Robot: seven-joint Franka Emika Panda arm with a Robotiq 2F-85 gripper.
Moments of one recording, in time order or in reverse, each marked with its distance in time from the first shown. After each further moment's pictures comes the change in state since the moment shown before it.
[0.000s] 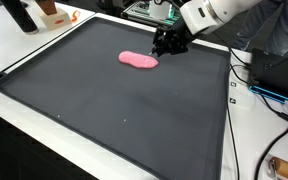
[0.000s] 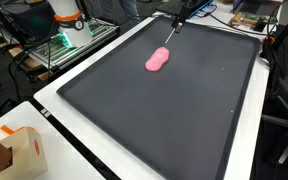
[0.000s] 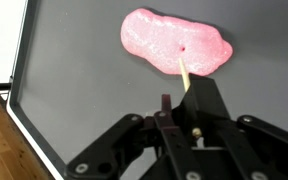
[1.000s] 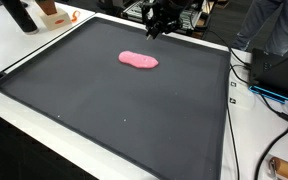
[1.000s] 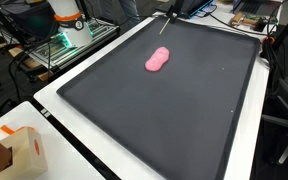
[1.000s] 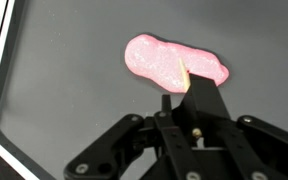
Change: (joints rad) arm -0.098 -0.185 -0.017 -0.094 0.212 0.027 -0.214
